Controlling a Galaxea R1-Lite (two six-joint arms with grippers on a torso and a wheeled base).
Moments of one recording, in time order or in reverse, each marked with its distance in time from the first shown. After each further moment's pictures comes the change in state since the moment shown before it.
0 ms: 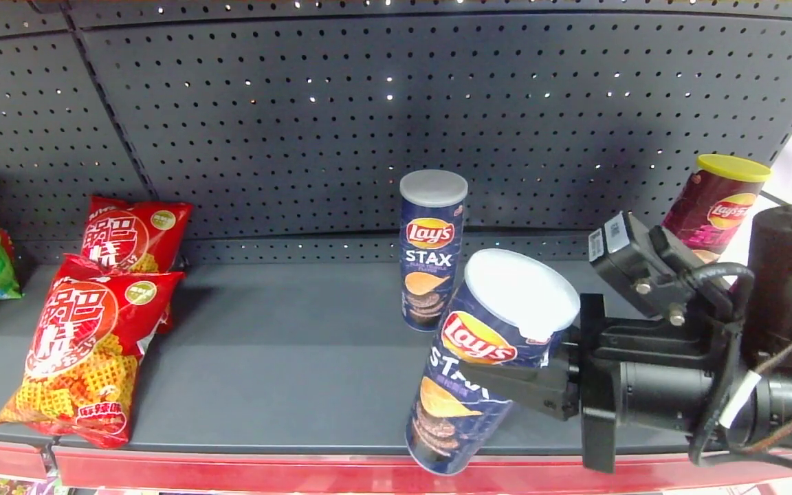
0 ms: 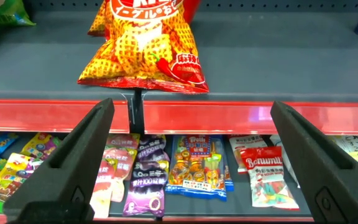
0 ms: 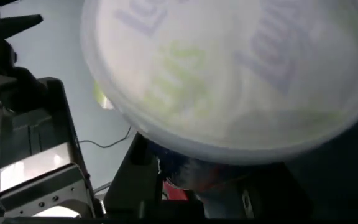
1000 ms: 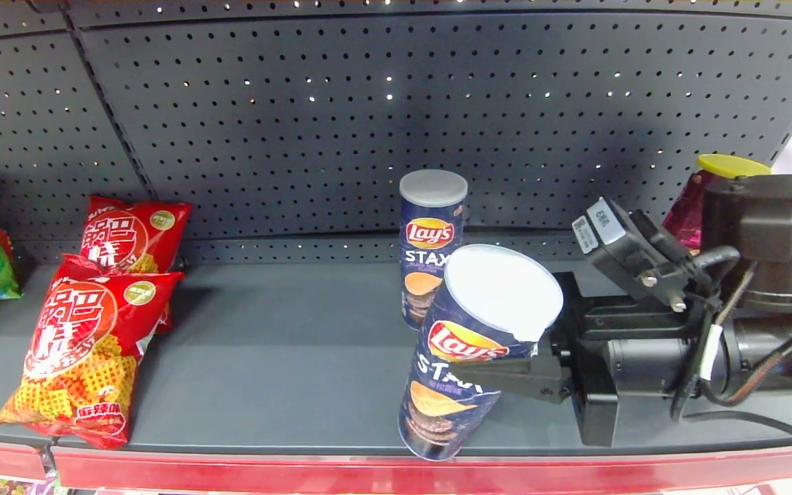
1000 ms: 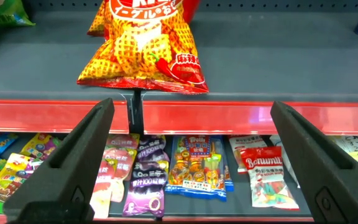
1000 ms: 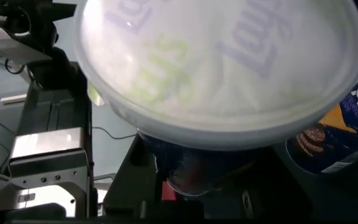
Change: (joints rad) left arm 0.000 0.000 0.000 0.000 0.000 0.000; right arm -0.081 0.074 -0.085 0.012 0.308 -0.154
